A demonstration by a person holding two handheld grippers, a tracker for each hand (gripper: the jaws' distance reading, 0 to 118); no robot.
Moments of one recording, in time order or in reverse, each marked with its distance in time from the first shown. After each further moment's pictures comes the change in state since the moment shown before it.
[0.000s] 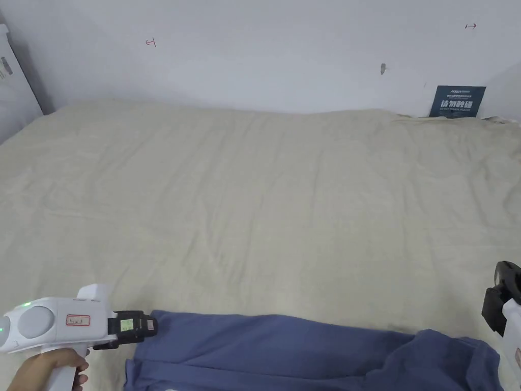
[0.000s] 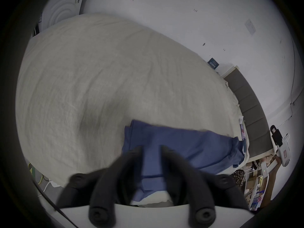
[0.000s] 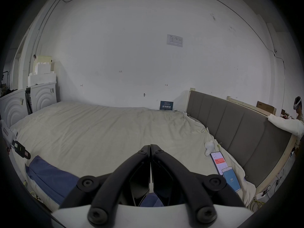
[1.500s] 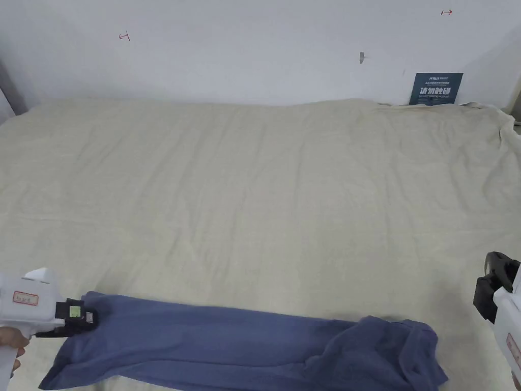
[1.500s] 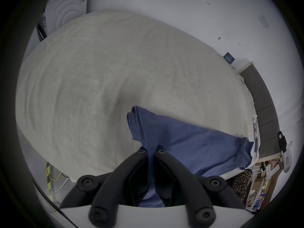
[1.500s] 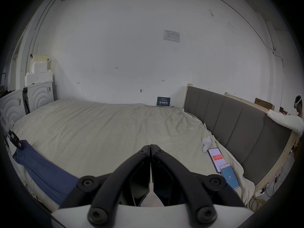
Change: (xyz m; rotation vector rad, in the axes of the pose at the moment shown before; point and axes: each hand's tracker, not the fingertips) left arm -0.035 0.058 0.030 -0.078 0.155 -0.008; right arm 0.009 -0.005 -0.001 -0.034 -0.020 -0.012
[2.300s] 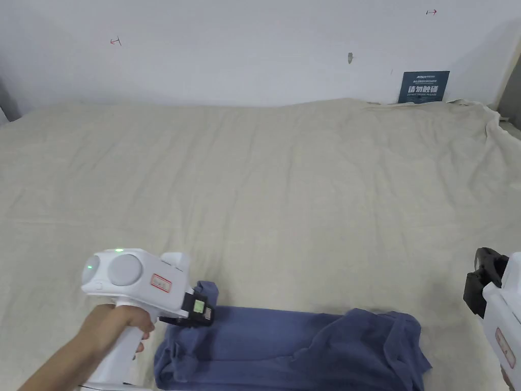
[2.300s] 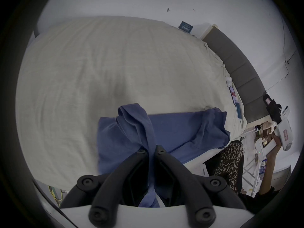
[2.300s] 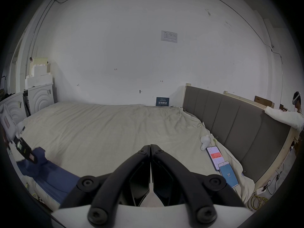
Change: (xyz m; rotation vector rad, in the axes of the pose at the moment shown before) left arm 0.228 -0.041 -0.038 -0.150 -0.183 -0.335; right arm 0.012 -0.005 0.013 0.008 0.002 -0.022
